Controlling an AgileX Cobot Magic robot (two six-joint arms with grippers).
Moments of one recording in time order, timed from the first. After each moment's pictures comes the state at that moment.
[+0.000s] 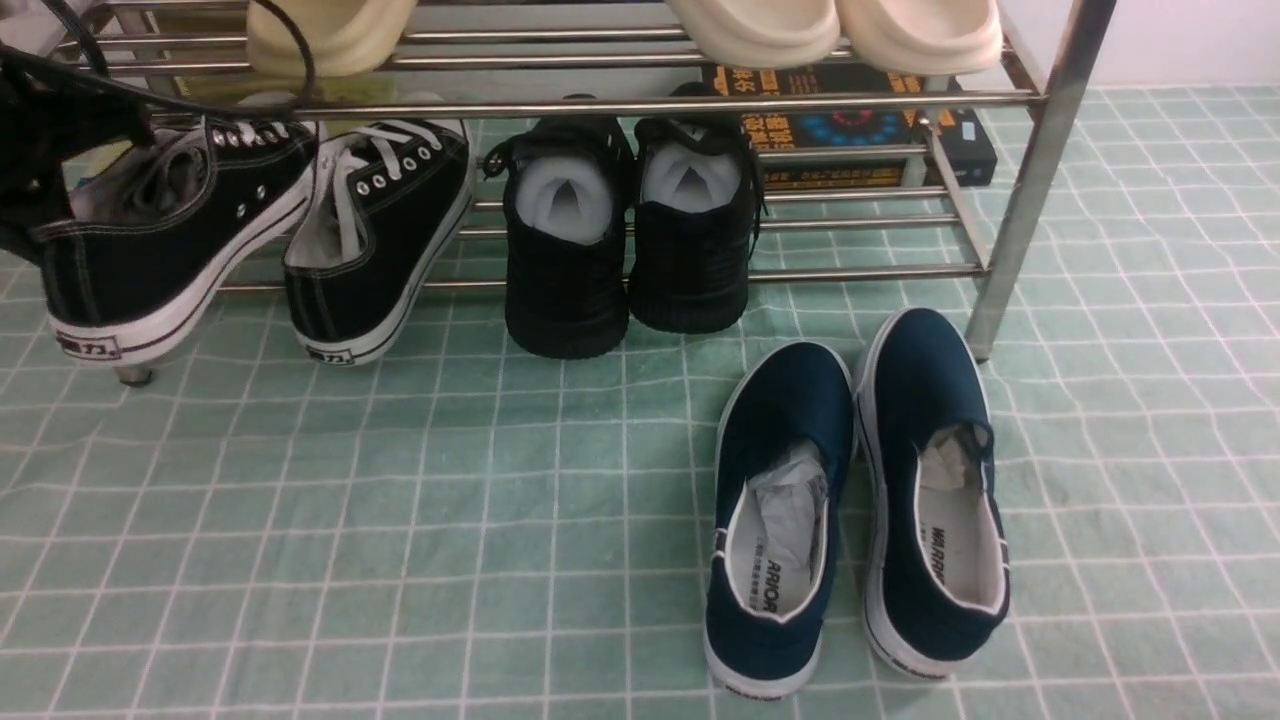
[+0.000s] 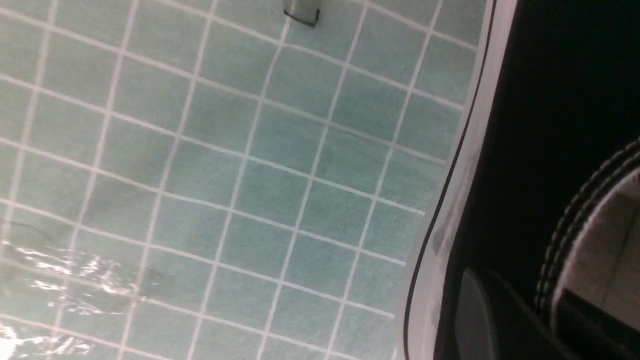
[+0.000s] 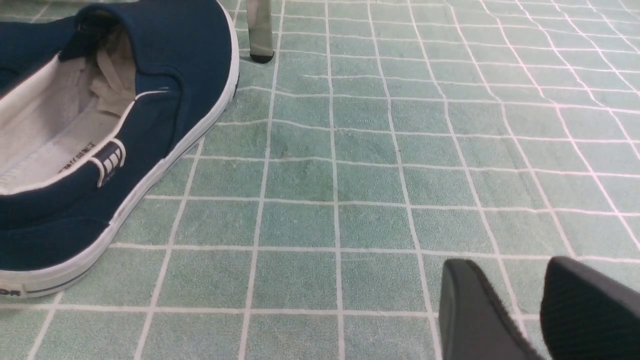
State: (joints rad) right arm -0.05 -0.01 0.01 0.06 0.39 -0.07; left arm 0.08 1.64 -1.67 0.06 1.24 -0.22
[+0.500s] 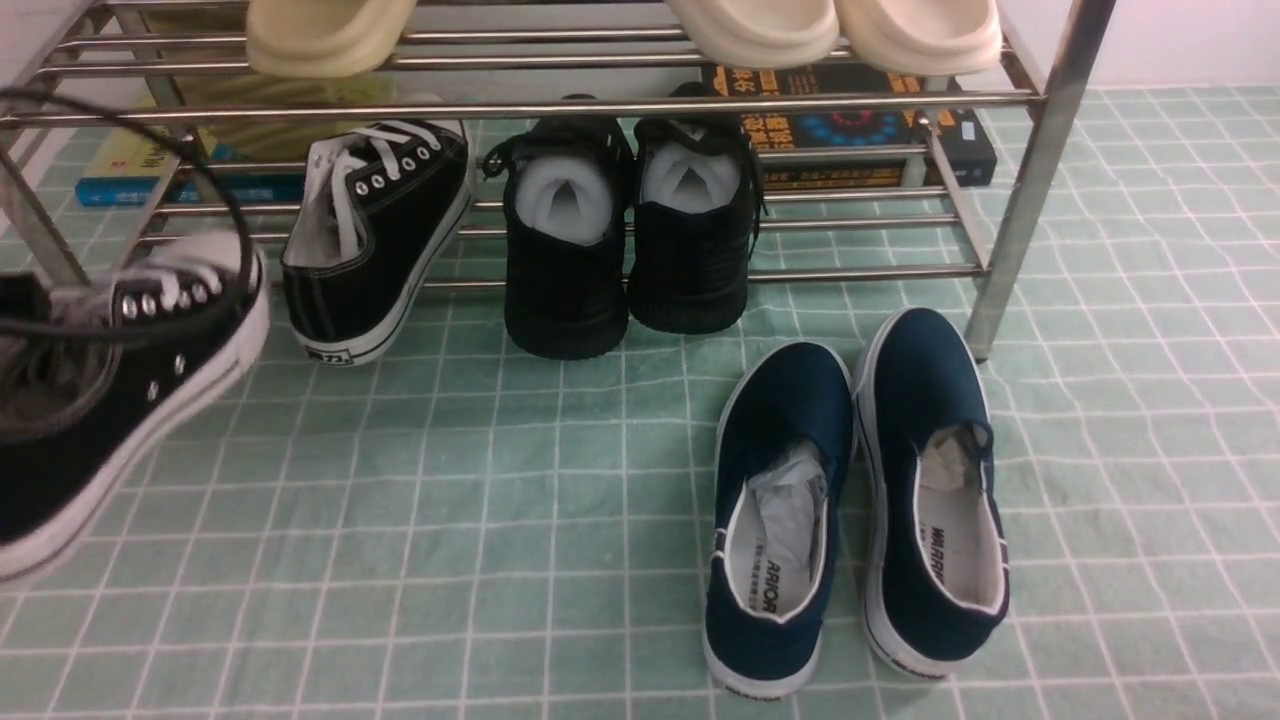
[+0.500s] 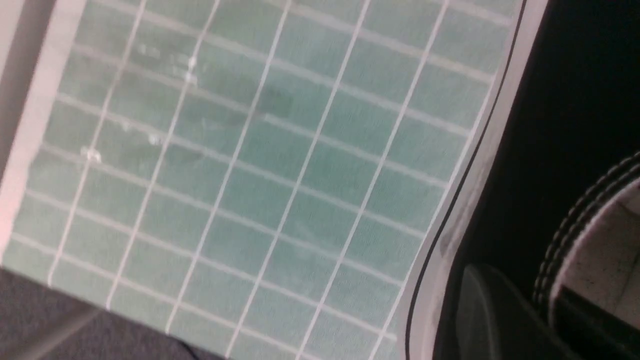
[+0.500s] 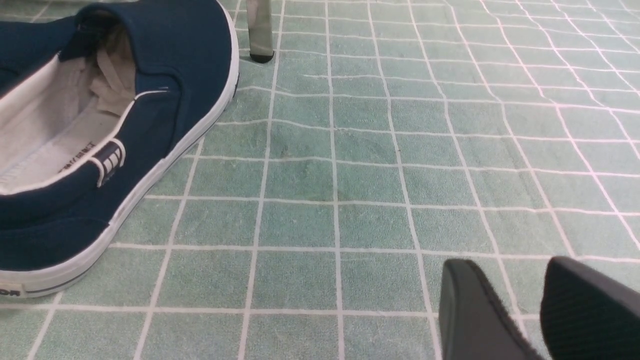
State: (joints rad) right arm -0.05 -0.01 0.01 0.06 0.39 -0.07; left arm 0.08 1.29 -1.15 0.19 1.23 -0.33
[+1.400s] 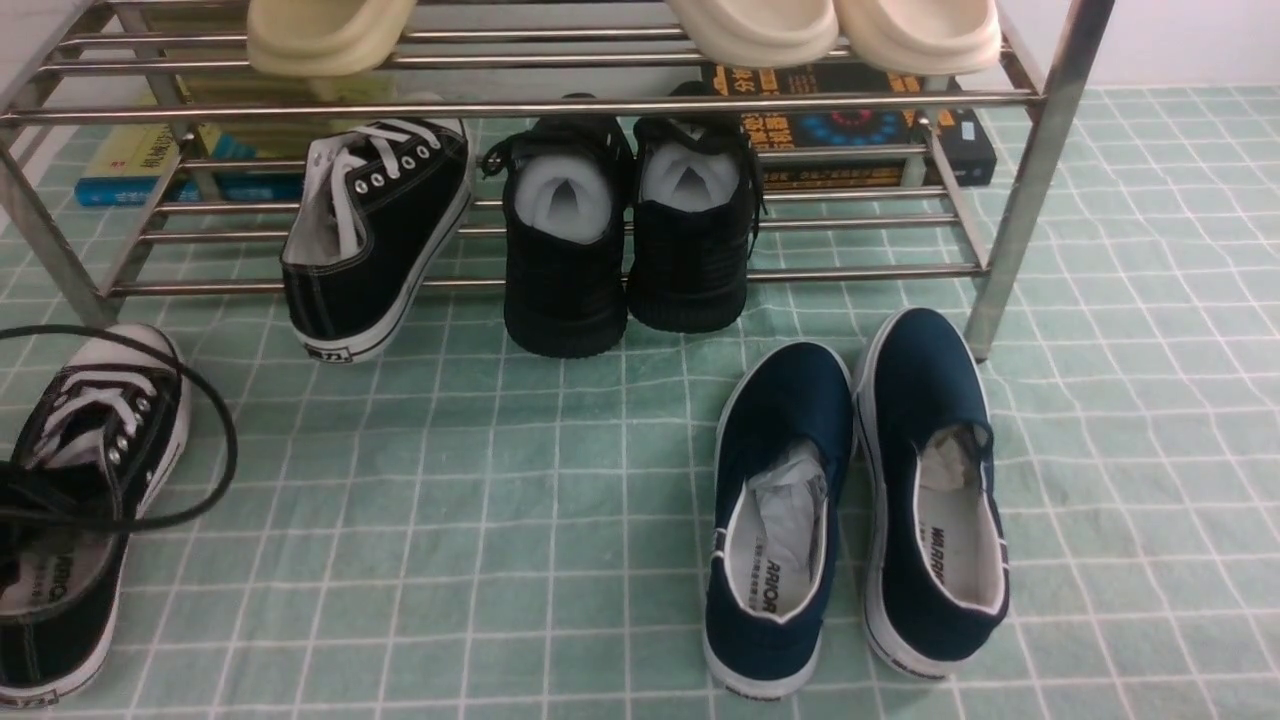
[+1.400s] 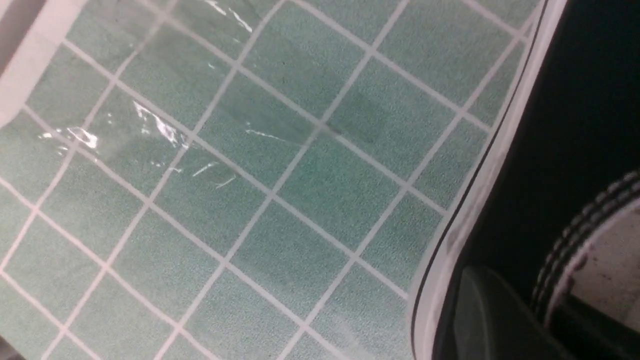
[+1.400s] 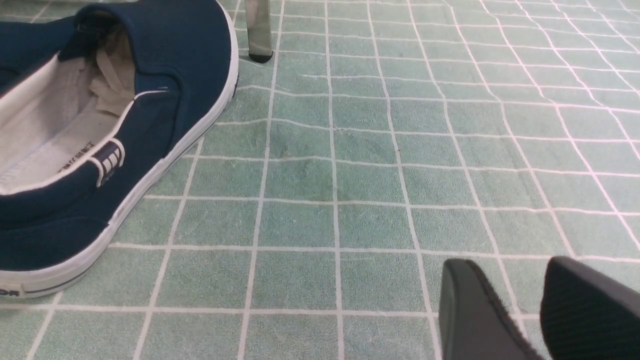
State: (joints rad) right arm -0.05 -0.01 0.01 0.06 0.39 -0.07; left arm 0.09 1.42 -0.79 0.47 0.74 -0.77
